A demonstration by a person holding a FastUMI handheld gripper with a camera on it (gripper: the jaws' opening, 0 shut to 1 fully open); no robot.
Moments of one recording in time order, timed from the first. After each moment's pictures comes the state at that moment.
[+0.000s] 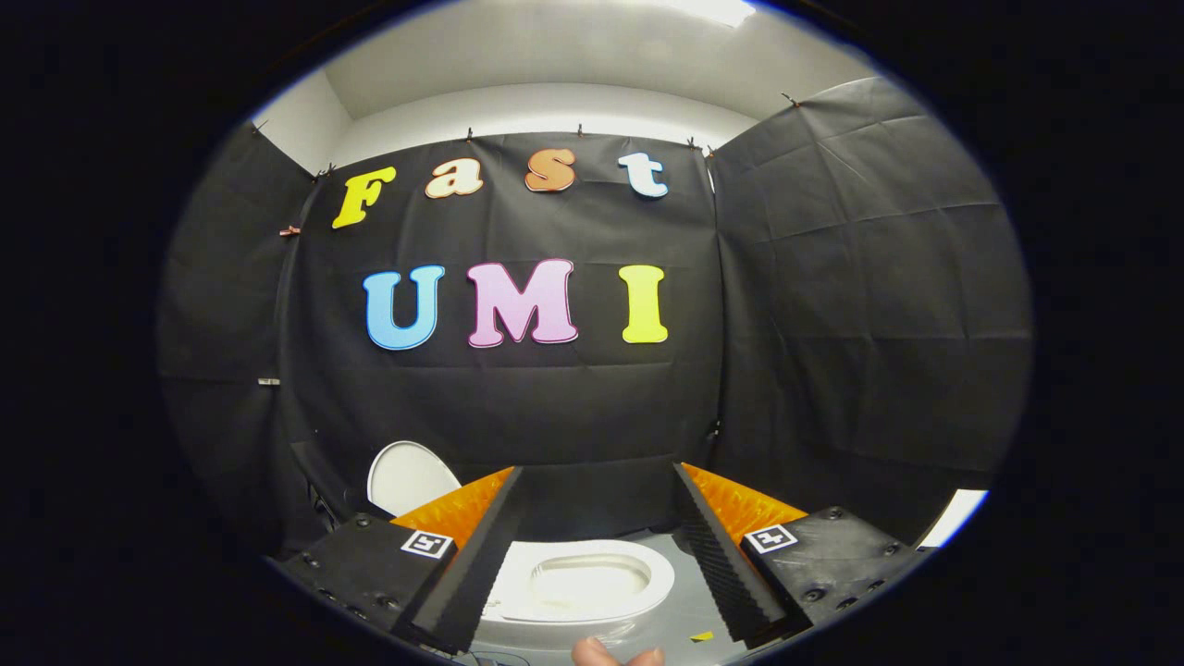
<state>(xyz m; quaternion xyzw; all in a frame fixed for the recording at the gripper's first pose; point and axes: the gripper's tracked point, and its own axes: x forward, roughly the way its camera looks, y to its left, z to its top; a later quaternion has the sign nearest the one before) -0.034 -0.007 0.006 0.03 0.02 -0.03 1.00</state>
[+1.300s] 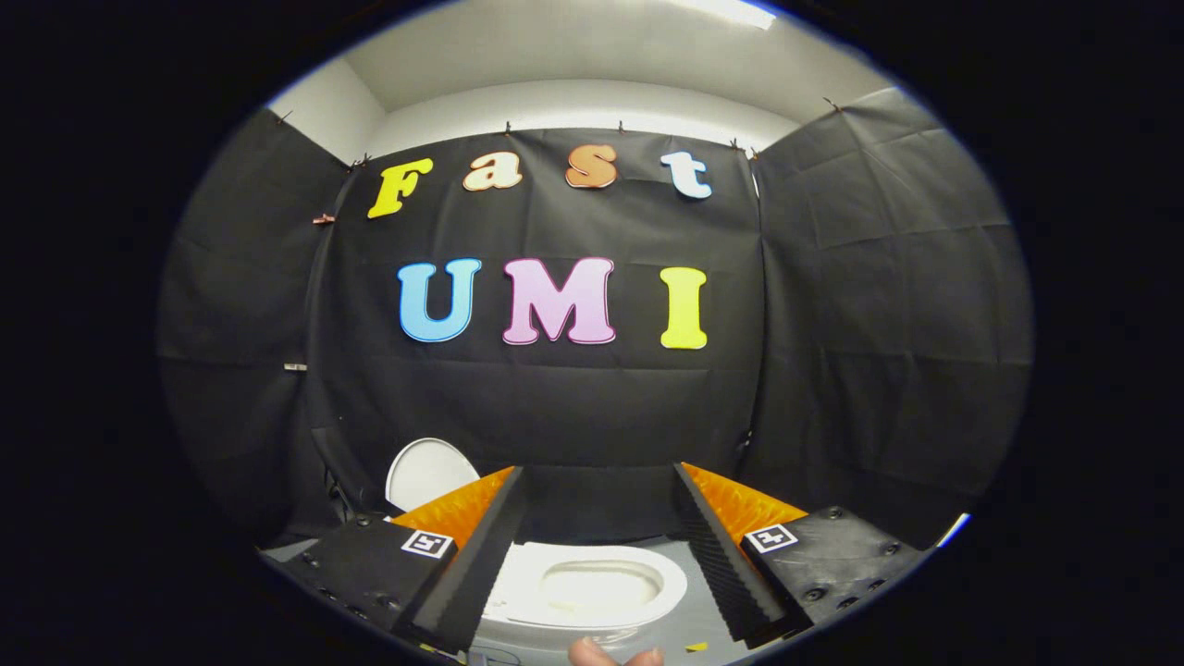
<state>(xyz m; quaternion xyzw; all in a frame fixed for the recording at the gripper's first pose) -0.012 0.015 0.024 -0.01 0.01 0.03 1.00</state>
